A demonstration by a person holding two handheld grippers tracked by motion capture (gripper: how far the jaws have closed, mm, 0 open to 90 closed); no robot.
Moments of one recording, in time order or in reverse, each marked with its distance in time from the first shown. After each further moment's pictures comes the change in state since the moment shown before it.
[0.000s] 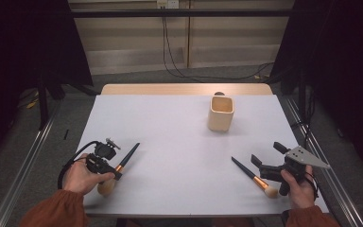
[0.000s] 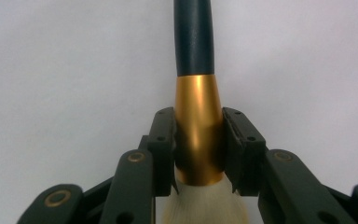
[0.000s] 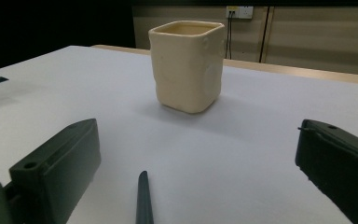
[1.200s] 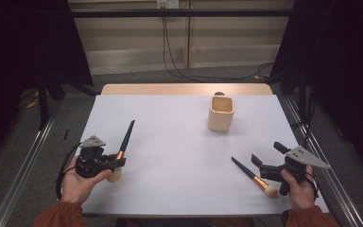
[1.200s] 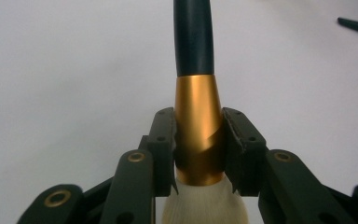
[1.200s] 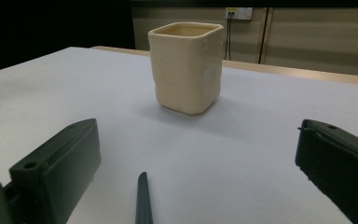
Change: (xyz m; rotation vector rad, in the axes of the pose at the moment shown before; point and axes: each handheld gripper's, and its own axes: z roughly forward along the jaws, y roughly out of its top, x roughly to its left) left arm -0.001 -0.026 -0.024 -0.550 -0.074 0.009; right arm 0.000 0.000 0.000 -0.006 -0.002 0.001
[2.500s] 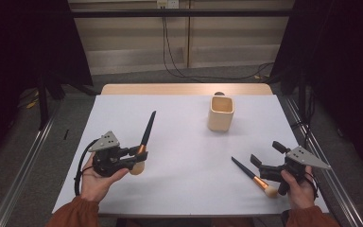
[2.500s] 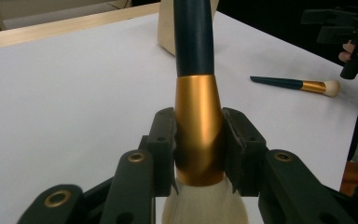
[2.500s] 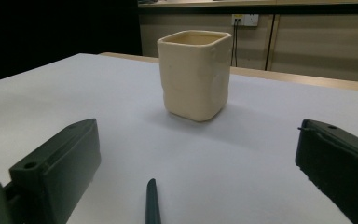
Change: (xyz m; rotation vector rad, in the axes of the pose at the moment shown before) left arm -0.045 0.025 0.013 -0.226 -0.184 0.147; right arm 0.003 0.002 0.000 -0.025 0.032 -0.004
